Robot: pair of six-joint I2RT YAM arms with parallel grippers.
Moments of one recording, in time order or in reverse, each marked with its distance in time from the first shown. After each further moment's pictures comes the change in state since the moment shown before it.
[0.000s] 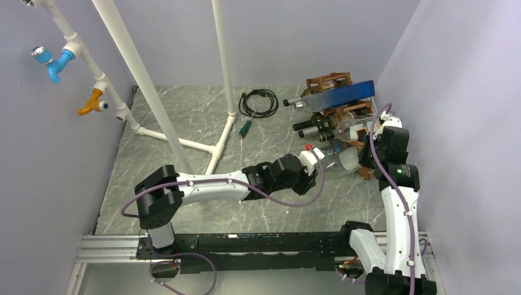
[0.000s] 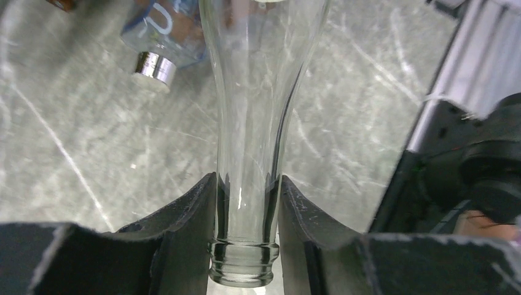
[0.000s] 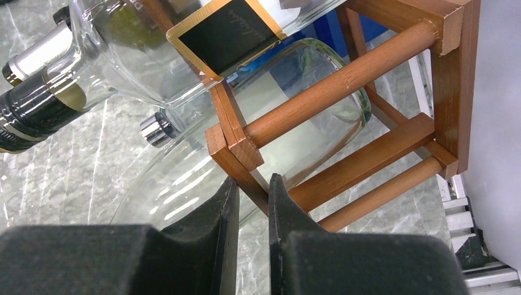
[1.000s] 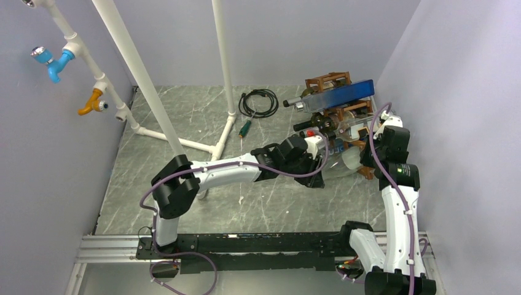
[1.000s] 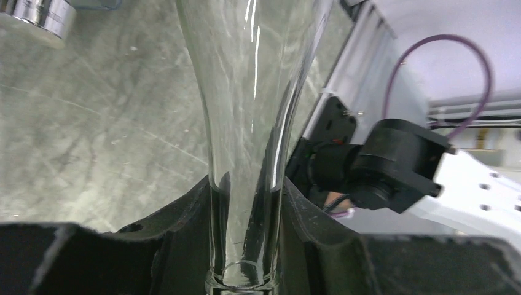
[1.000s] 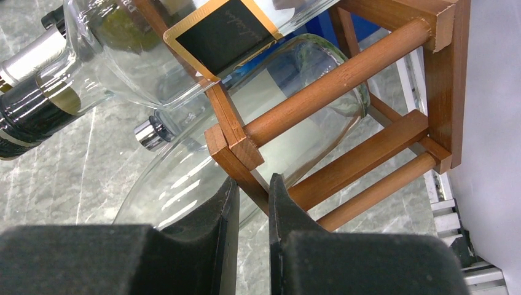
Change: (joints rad) left arm 0.116 0.157 0.233 -0.196 0.403 -0.364; right arm -0.008 0.007 0.000 0.011 0.013 -0.027
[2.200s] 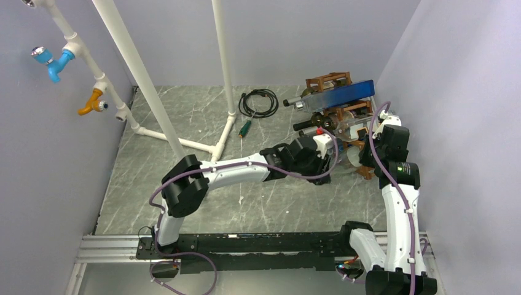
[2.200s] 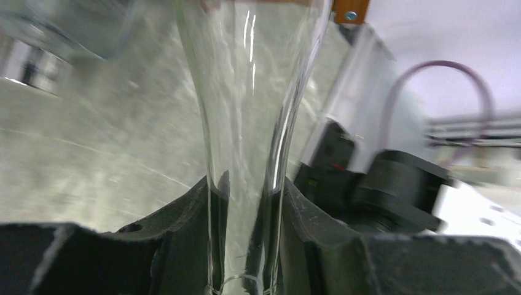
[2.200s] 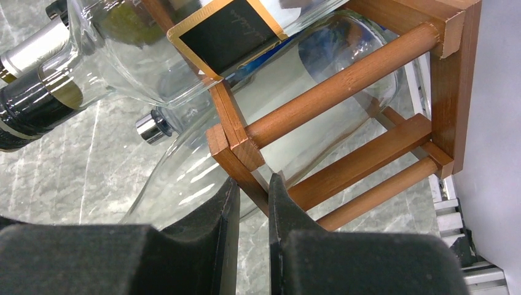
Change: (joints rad) left arm -0.006 0.092 0.116 -0.002 -0.026 0.019; right arm 0.006 0.013 0.016 -0.019 -0.012 -0.003
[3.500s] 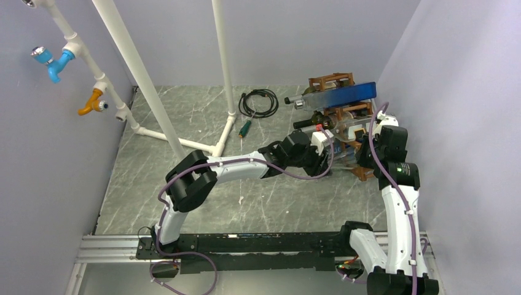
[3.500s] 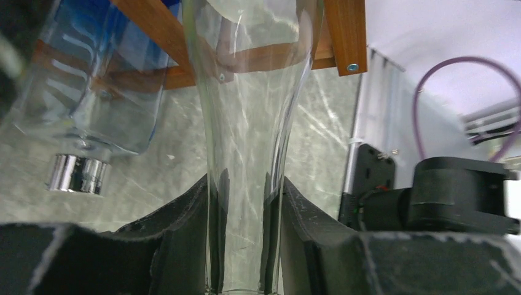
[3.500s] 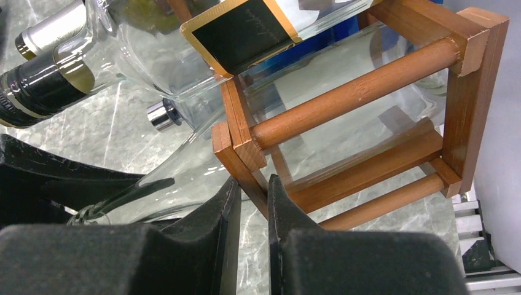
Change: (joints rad) left arm 0.050 0.037 -0.106 0.338 0.083 0.210; right arm 0.024 -0.008 0.004 -0.022 -0.032 0.023
